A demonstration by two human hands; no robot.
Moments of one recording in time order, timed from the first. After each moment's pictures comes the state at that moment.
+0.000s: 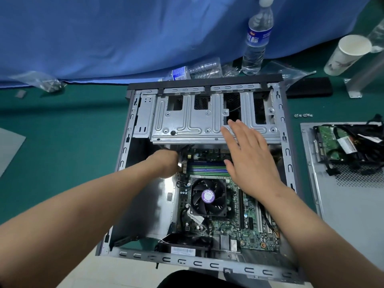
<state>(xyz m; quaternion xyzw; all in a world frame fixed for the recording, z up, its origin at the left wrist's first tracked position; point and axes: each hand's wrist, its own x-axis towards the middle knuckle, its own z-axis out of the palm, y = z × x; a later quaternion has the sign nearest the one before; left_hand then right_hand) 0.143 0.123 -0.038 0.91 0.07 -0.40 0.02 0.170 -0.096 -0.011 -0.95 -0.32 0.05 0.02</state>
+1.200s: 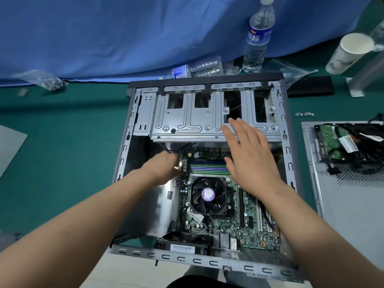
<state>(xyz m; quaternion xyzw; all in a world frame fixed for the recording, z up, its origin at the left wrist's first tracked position) 0.119 0.128 -0.042 0.94 0.06 -0.32 0.08 0.169 -0.096 -0.013 -0.95 -0.31 0.05 0.04</state>
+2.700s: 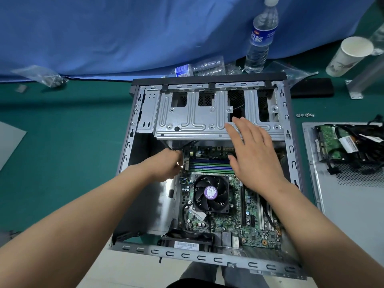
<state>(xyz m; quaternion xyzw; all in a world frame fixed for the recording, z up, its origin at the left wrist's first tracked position) 0.118 0.137 -0.038 0.93 0.03 -0.32 0.18 0.170 -0.097 -0.012 -0.95 -0.31 0.05 0.04</state>
